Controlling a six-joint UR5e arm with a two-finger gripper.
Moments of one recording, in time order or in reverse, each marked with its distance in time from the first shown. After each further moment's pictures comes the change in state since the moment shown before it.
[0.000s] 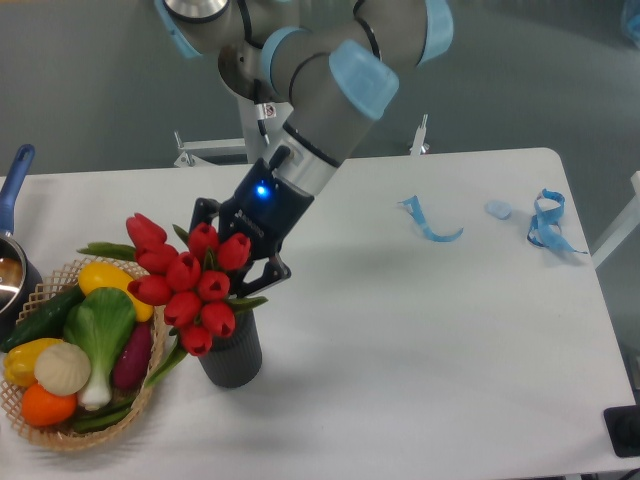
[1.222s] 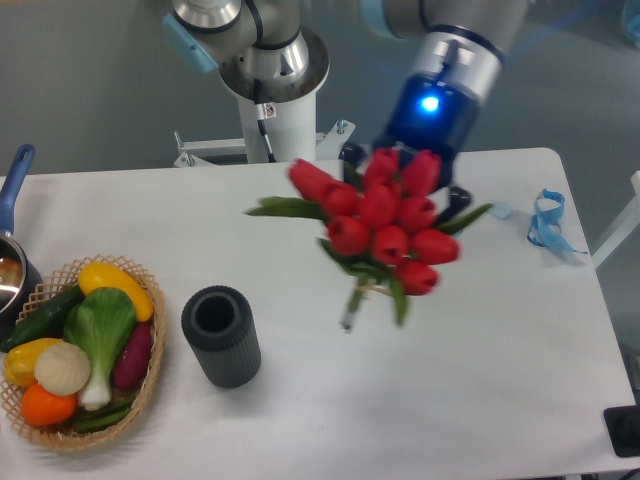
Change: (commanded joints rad) arm 0.348 -0.035 0.069 0.005 -0.040 0.185
